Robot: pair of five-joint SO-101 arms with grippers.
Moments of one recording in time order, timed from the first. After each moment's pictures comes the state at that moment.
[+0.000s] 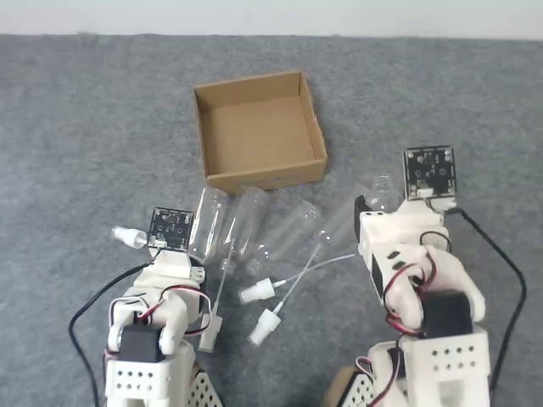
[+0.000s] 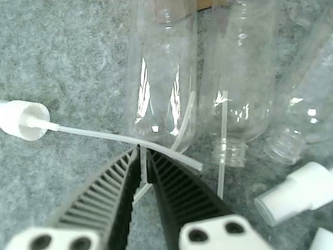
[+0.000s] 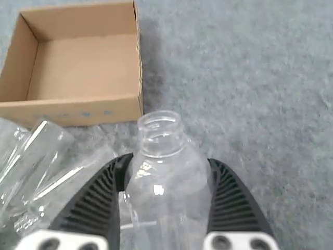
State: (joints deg) left arm -2.7 -103.5 97.1 72.2 1.0; right arm -10.3 -70.2 54.9 61.1 -3.5
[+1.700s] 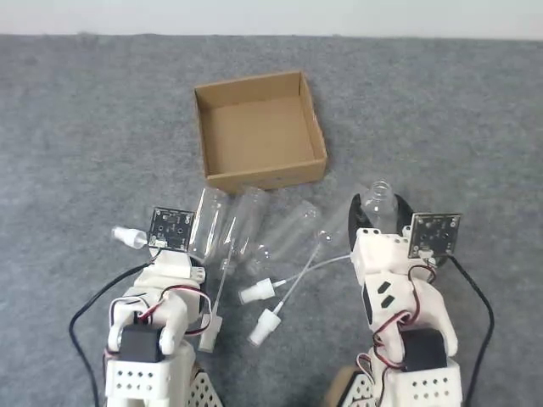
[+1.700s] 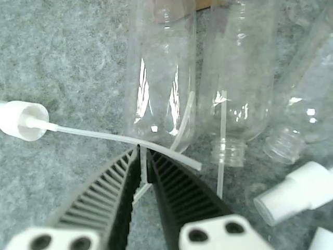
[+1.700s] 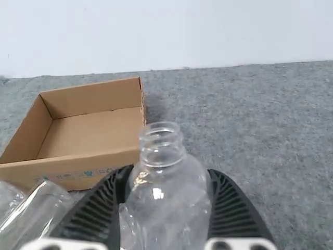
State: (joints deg) left arm -2.5 -103.5 97.1 72.2 1.0; right arm -10.5 -102.8 88.6 41.1 -8.7
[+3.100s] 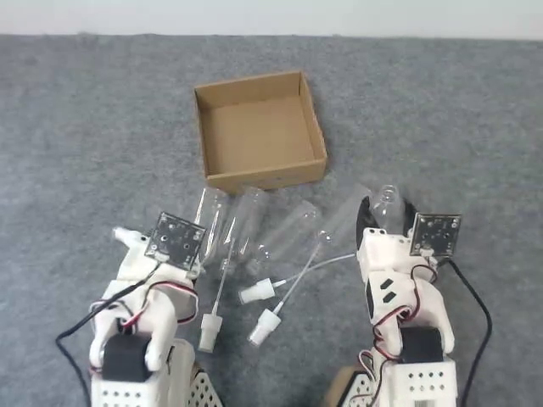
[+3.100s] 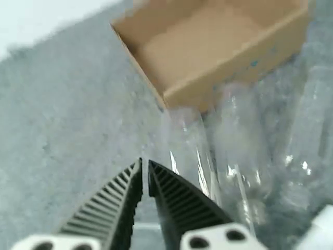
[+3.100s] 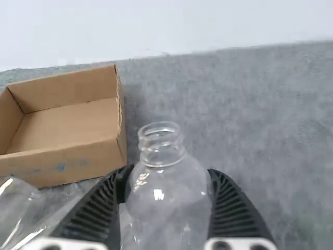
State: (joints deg) left arm -2.7 -103.5 83.6 68.6 -16.4; right arm -6.5 -102.8 95.1 36.5 -7.8
